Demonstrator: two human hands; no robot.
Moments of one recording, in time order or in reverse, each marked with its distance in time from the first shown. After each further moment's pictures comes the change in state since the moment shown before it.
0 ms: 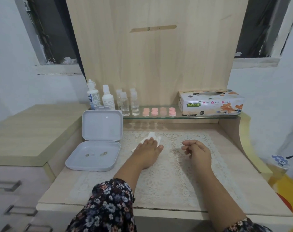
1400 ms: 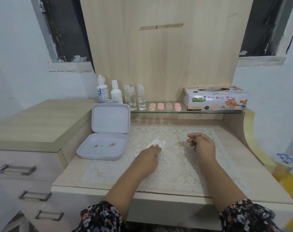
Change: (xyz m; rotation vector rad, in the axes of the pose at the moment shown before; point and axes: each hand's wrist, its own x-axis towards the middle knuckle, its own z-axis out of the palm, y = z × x) left_hand -0.075 0.002 0.017 -0.427 0.167 0.031; right_hand 0.008 0.006 -0.004 -0.083 -0.017 -0.035
